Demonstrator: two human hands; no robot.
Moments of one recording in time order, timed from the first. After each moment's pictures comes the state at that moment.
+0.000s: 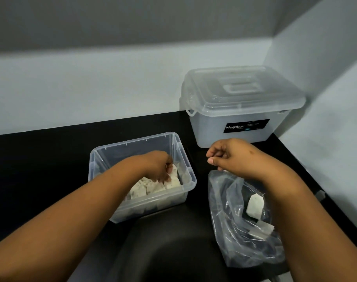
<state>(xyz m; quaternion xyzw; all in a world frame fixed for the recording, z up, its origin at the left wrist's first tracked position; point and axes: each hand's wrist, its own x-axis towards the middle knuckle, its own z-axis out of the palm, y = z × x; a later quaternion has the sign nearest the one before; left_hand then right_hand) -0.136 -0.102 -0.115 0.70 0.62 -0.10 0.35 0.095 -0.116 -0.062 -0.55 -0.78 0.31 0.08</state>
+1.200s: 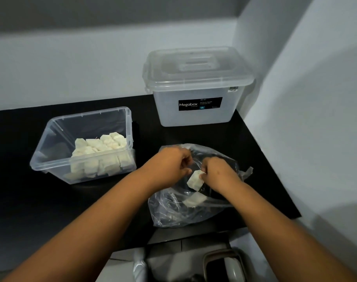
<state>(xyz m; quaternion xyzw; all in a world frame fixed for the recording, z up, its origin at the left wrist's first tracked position) 0.069 -0.197 -0.108 0.76 0.60 0.10 0.23 0.230 -0.154 -0.173 -0.59 -0.77 0.23 0.00</state>
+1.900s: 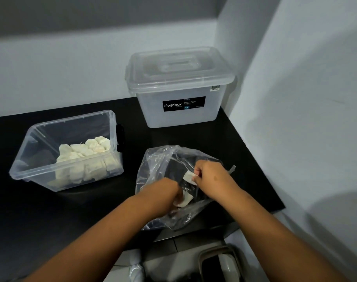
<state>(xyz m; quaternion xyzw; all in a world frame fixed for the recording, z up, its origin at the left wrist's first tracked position) 0.086 -0.222 -0.164 0.78 0.57 -0.10 0.23 0.254 -0.180 -0.161 -0.58 -0.77 0.26 0.08</state>
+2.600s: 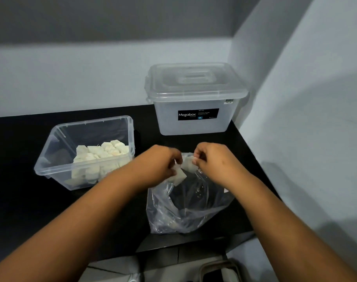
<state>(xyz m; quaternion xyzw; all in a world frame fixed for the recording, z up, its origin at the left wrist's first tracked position) 0.042 -0.205 -0.074 0.78 0.59 0.06 0.18 0.217 -0.173 -0.077 -0.55 -0.79 0.24 0.10</state>
